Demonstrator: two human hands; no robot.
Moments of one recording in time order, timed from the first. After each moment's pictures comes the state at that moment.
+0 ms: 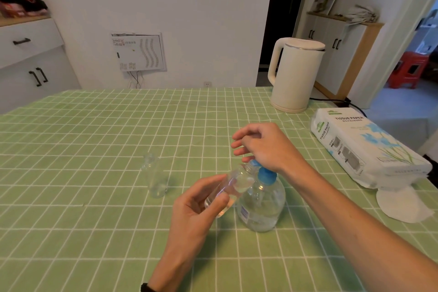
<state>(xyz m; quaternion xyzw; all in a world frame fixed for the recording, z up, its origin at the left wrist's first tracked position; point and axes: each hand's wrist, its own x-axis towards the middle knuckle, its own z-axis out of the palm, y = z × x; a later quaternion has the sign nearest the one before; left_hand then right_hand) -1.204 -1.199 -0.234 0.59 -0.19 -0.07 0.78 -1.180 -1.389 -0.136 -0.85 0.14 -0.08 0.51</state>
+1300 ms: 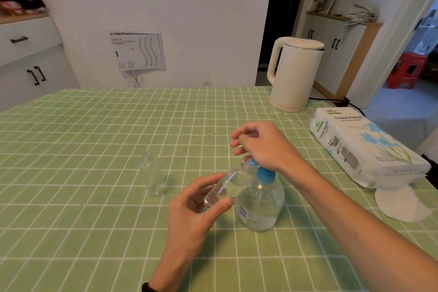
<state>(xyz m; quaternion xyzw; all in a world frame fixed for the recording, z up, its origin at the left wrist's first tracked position) -1.203 -1.200 -0.234 0.61 -0.20 -0.02 0.77 -1.179 -1.389 -0.133 -0.87 0.12 -0.09 0.47</state>
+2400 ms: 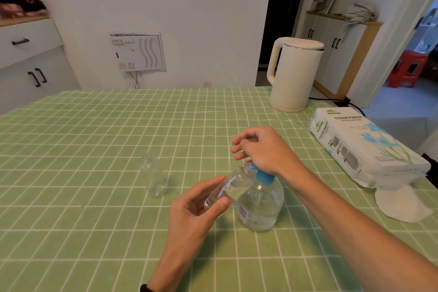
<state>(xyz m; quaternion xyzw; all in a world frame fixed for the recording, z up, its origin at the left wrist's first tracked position) -1.204 -1.196 -0.238 0.60 -0.20 -0.07 0.77 -1.182 -1.389 -0.140 -0.87 0.14 -0.08 0.47</state>
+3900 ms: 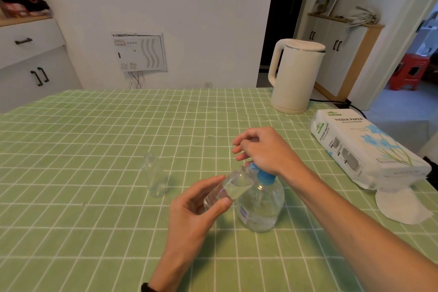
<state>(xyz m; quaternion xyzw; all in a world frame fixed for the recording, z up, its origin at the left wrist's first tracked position) -1.204 -1.195 -0.238 0.61 -0.20 -0.04 0.76 -1.184 -1.387 -0.135 -0.87 0.14 -0.07 0.46</state>
